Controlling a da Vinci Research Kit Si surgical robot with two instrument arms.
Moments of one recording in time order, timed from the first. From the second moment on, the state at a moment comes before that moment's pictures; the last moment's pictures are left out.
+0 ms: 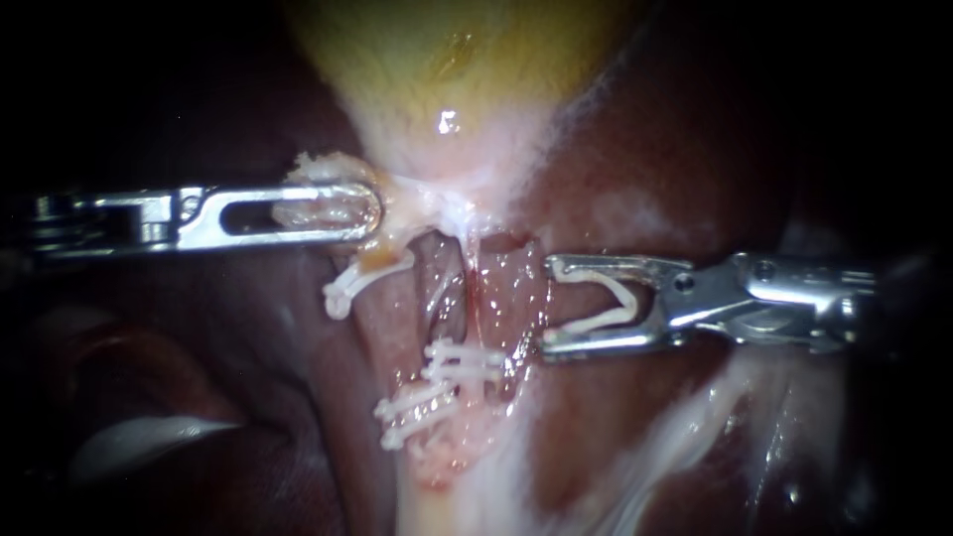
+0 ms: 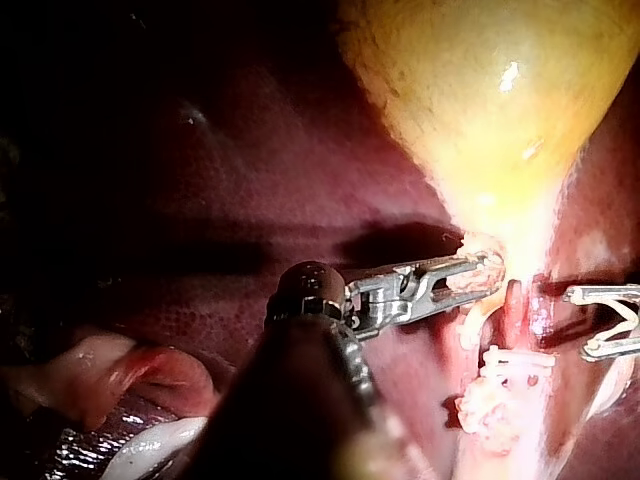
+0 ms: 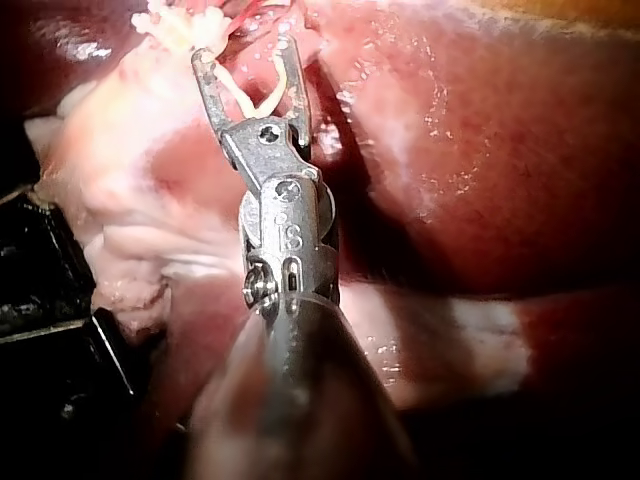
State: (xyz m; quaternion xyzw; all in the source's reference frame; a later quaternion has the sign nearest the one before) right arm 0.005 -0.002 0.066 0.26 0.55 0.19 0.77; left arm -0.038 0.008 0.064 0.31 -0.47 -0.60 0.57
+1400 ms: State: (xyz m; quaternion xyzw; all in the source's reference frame) right arm 0.013 -0.001 0.068 0.40 0.61 0.28 0.62; left arm -0.038 0.008 0.064 0.32 -0.47 -0.59 0.57
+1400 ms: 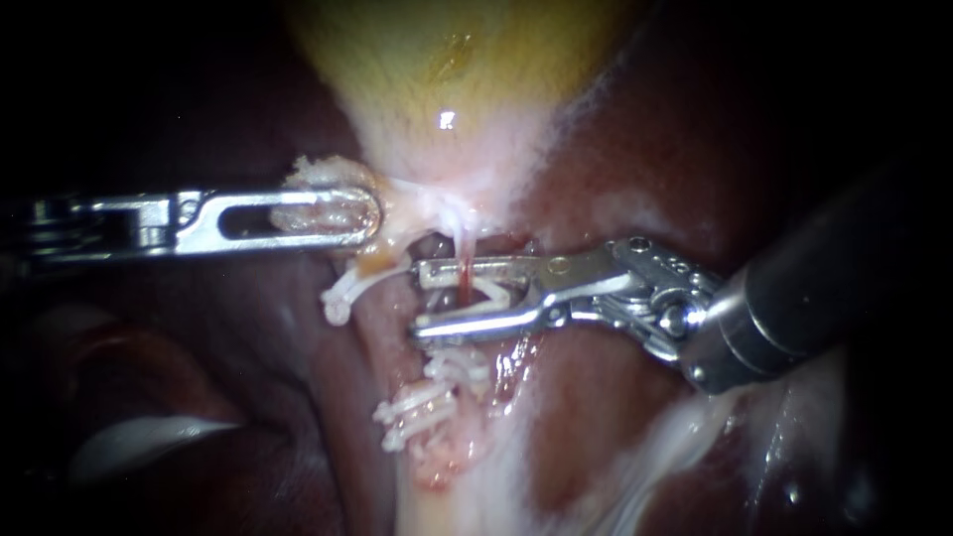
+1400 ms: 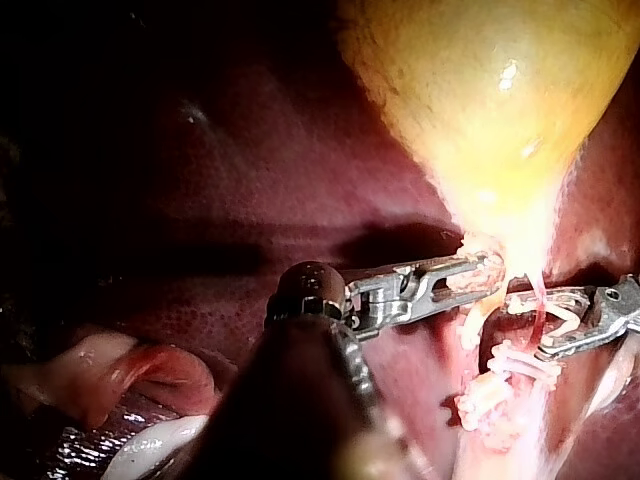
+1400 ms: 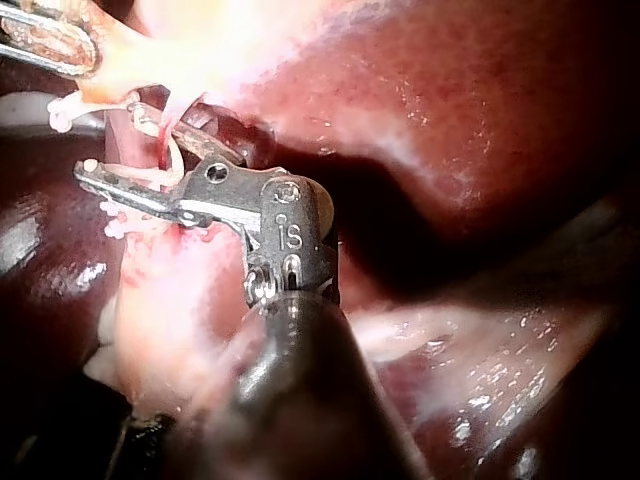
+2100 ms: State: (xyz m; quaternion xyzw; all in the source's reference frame) right arm 0.012 0.002 0.067 0.42 0.62 0.29 0.59; left arm -0.038 0.008 0.064 0.32 -0.47 -0.59 0.57
